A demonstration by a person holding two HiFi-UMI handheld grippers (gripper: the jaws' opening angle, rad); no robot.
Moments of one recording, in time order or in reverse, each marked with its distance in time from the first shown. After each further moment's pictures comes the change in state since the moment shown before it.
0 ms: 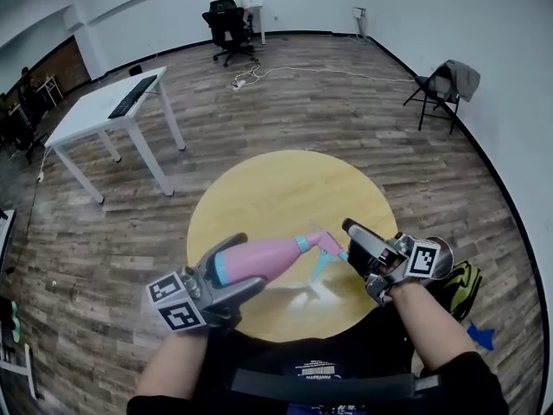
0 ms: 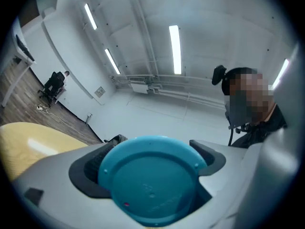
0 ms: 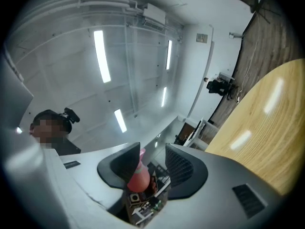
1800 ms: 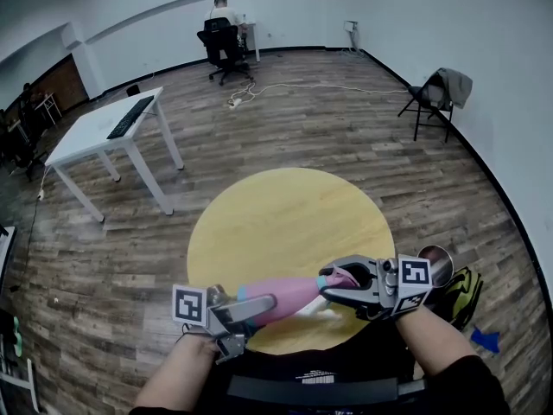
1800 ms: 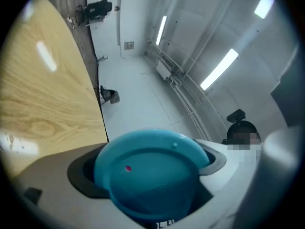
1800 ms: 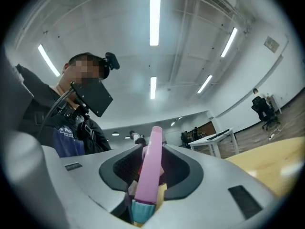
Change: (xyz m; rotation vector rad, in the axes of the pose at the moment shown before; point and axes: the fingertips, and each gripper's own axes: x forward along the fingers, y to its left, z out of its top) left arm 0.024 -0.024 -0.059 -0.717 0.217 -0.204; right arm 0.015 0.079 -0.073 -0.574 0.351 0.254
